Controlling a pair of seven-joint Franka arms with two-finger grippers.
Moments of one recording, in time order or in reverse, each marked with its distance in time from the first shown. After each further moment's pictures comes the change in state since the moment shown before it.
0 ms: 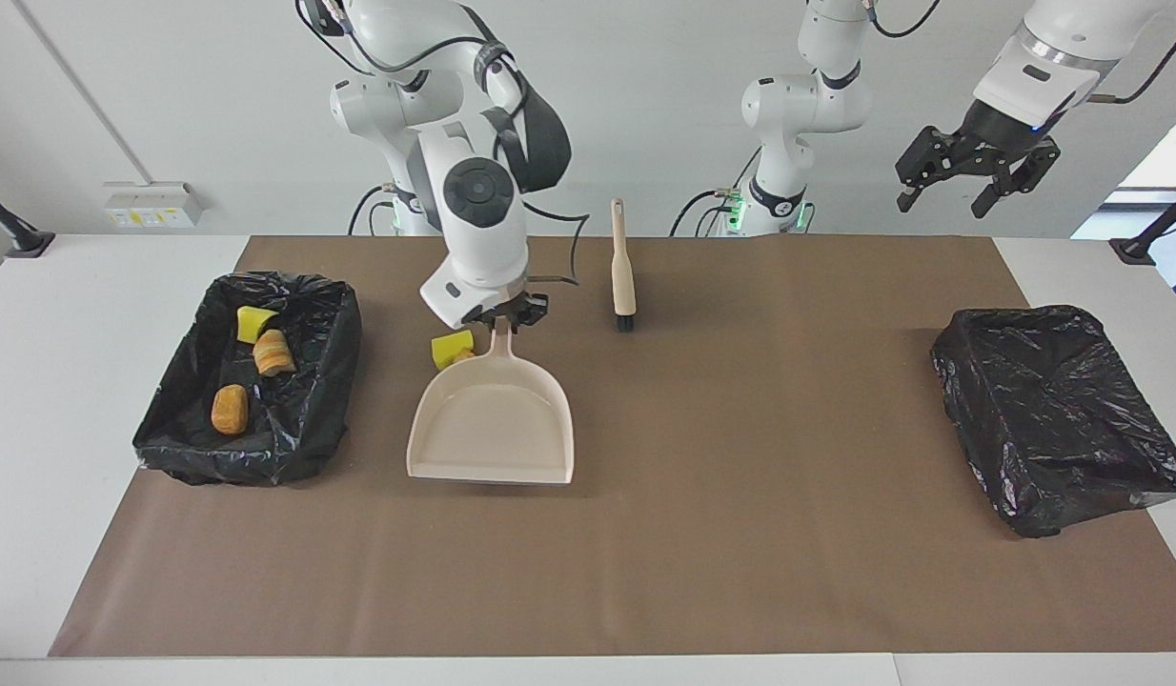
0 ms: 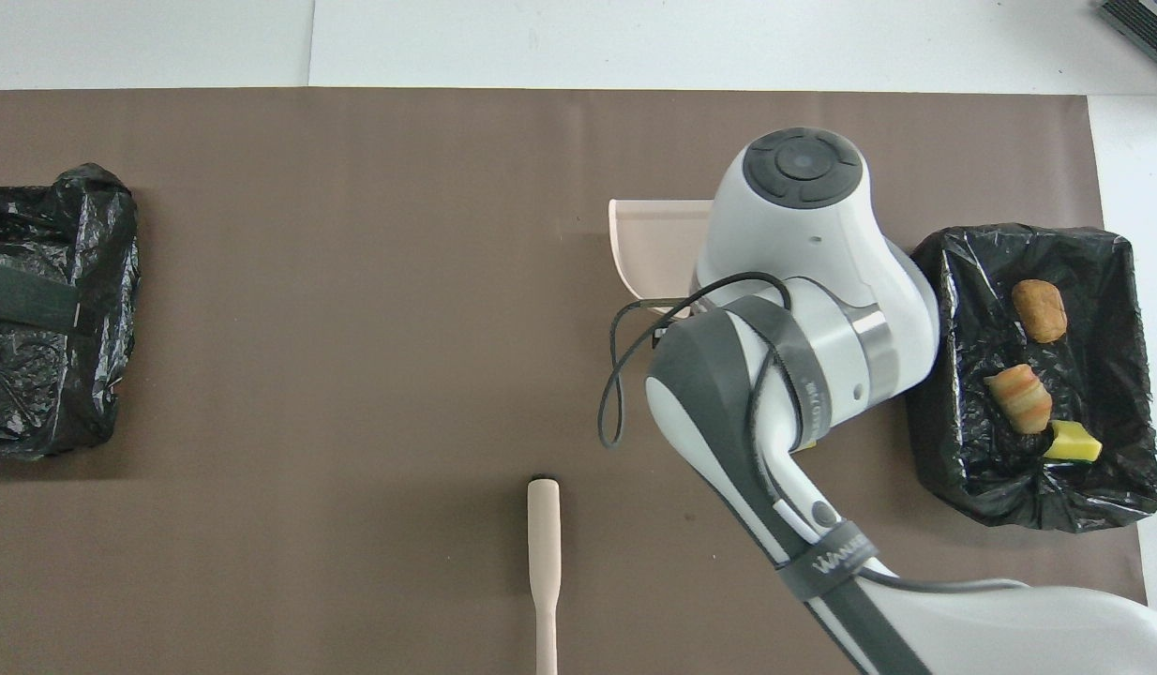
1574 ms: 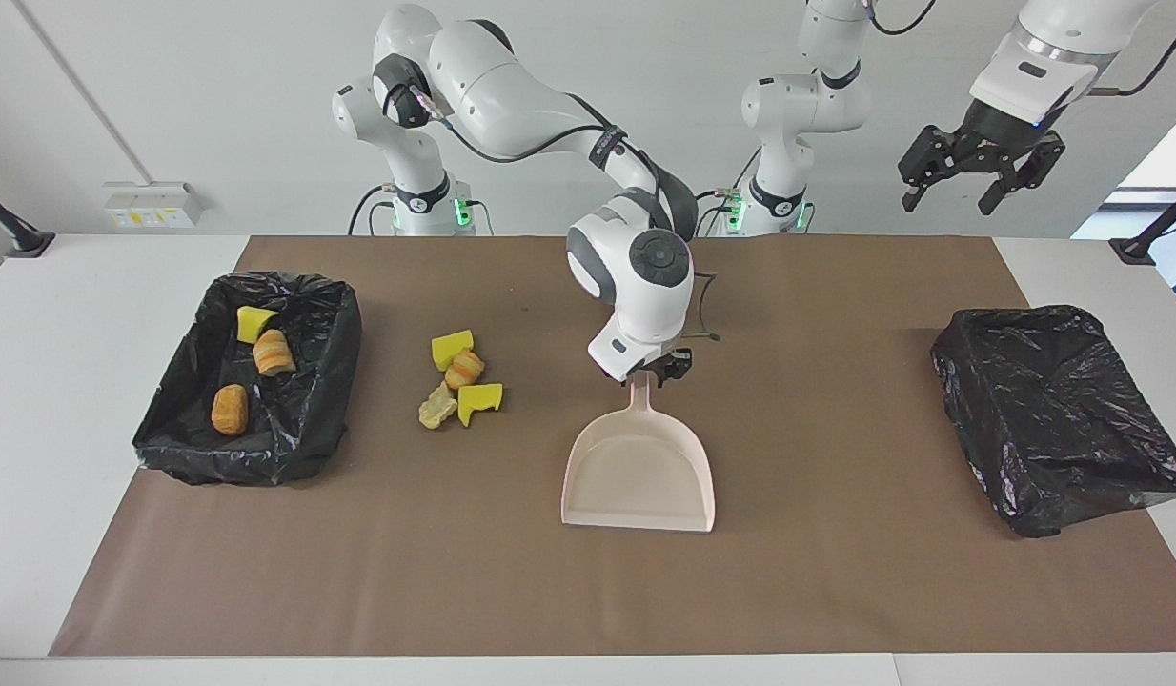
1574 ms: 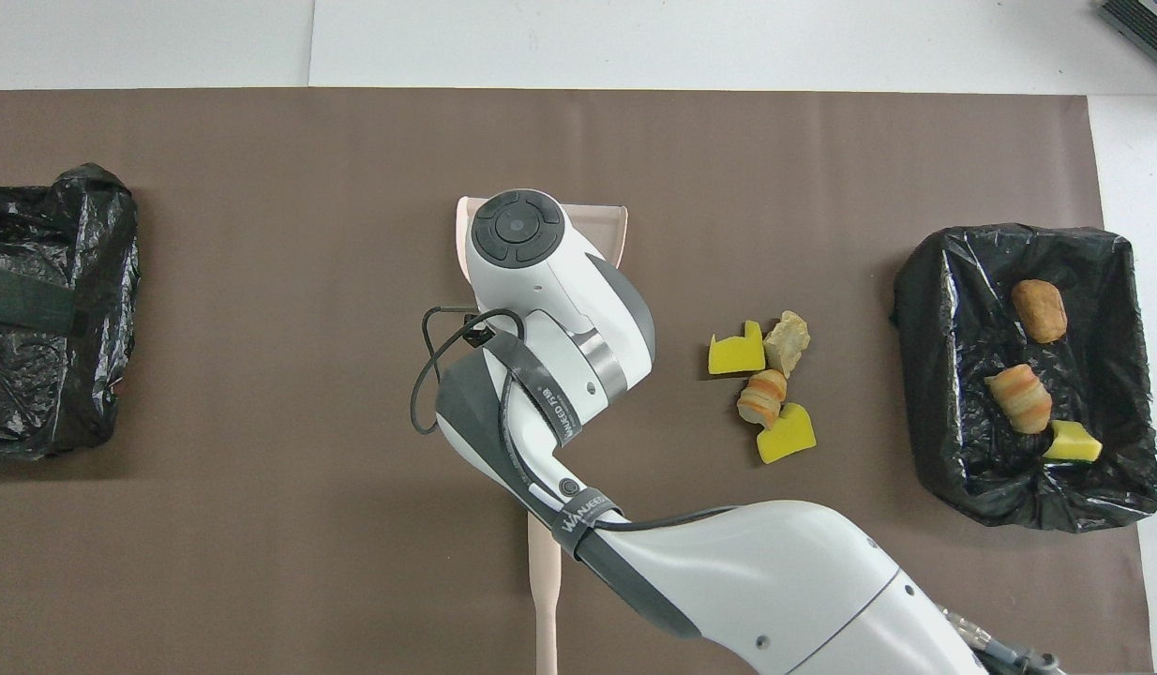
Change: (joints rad) left arm 0.000 -0.007 -0.023 -0.002 0.032 0.002 0.000; right arm 0.183 0.358 0.027 0.321 0.011 0.194 0.195
